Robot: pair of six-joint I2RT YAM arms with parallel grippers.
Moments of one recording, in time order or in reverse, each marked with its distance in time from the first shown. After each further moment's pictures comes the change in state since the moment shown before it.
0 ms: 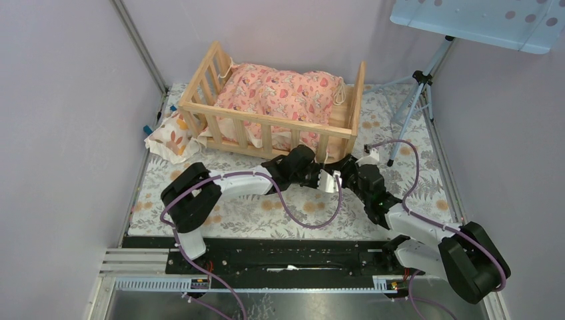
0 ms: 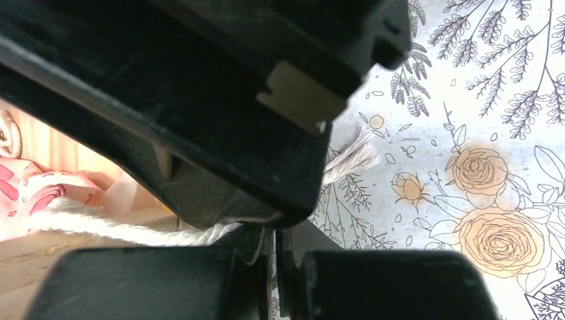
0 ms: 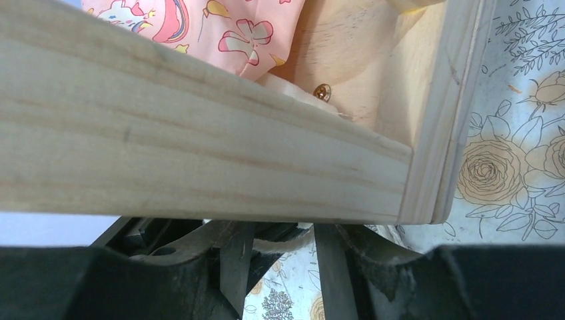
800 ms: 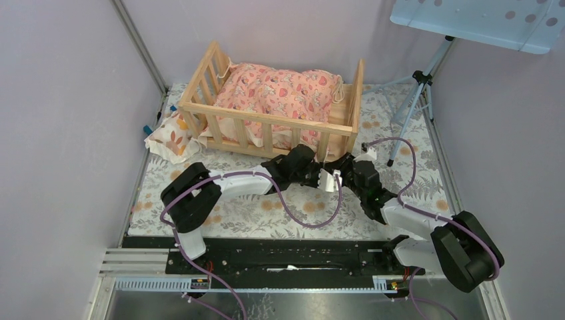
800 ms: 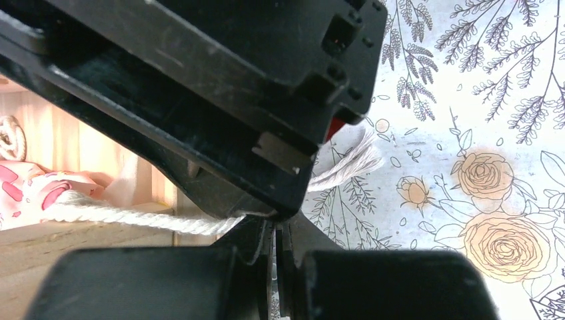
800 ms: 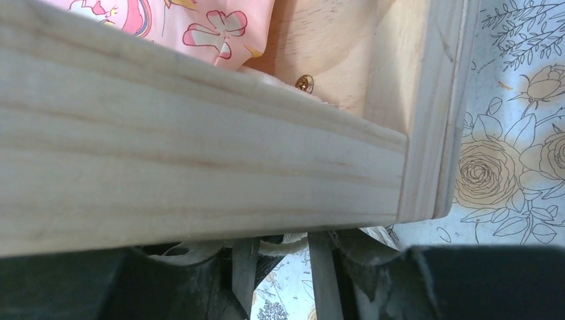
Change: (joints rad) left arm 0.006 0.000 0.000 0.016 0.000 -0.004; right arm -0.001 0.094 0.048 -0.009 0.023 0.023
